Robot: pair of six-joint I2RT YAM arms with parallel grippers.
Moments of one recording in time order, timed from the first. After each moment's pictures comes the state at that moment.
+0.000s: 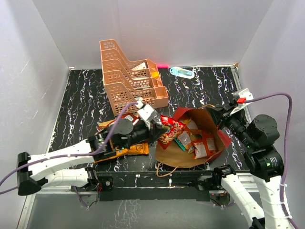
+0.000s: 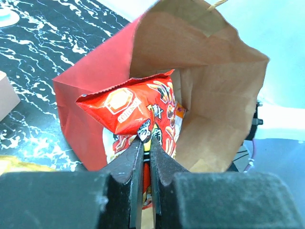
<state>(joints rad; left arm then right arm) -1.18 1.07 0.87 0.05 -0.13 -0.26 0.21 0.54 1.06 -0.54 -0.33 0.04</state>
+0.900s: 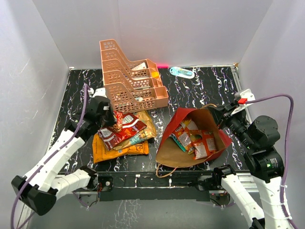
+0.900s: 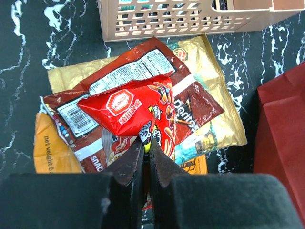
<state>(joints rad) -0.58 1.00 1.05 -0.84 -0.33 -0.57 0.22 0.53 1.05 -0.54 -0.29 0.03</state>
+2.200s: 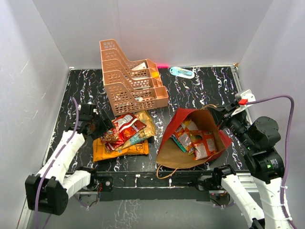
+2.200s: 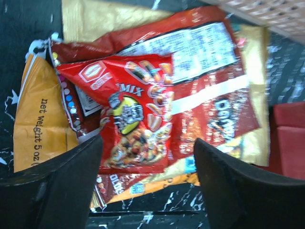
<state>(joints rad) -0.18 1.05 0.76 -0.73 0.04 -0.71 0.22 0.52 1.05 -0.54 -0.29 0.03</state>
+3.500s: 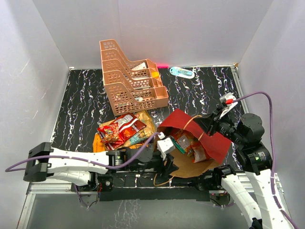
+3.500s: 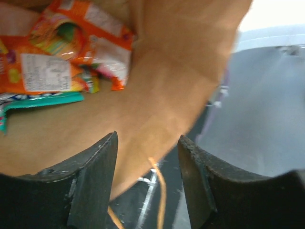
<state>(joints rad) -1.47 1.13 0.73 0.10 -0.10 -0.37 0.22 0.53 0.88 -0.50 -0.56 0.19</state>
